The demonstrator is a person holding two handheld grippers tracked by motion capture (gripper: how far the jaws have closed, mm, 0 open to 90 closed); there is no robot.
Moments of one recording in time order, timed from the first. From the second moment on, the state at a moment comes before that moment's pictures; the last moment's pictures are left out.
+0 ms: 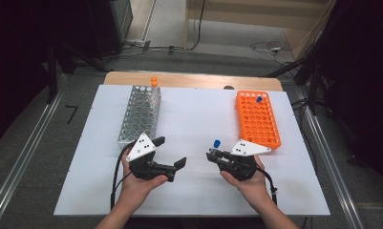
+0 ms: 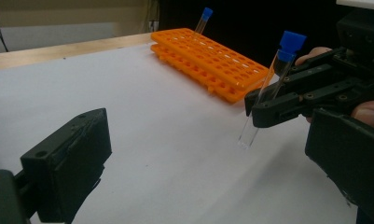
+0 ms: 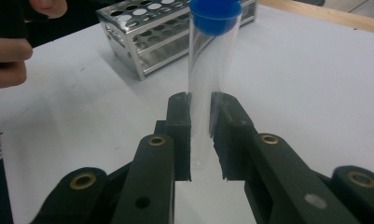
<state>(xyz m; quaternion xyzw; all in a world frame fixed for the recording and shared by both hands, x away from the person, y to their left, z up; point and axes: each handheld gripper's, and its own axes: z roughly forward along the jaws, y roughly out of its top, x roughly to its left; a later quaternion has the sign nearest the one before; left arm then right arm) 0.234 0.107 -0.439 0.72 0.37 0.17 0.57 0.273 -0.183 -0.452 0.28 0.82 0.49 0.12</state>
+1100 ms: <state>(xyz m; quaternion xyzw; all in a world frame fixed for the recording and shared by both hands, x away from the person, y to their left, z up) 0.227 0.078 -0.438 0.74 0.30 0.11 0.60 0.254 -0.152 -0.453 0.24 0.83 0.50 0.09</state>
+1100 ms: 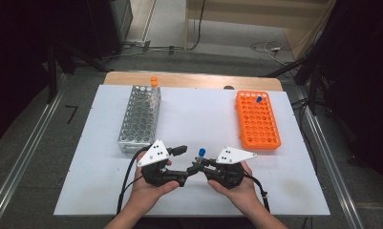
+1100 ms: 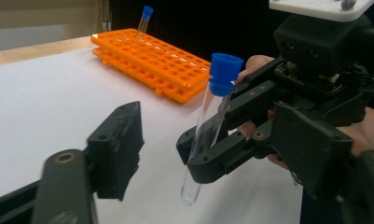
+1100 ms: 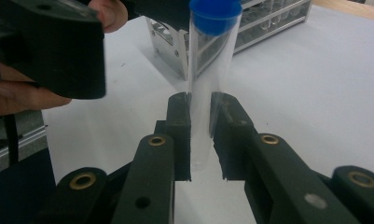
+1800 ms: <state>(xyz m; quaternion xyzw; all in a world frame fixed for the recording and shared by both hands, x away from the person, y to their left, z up) 0.229 0.071 -0.441 0.75 0.29 0.11 0.59 0.245 -0.140 -0.455 0.21 0.85 0.48 0.08</state>
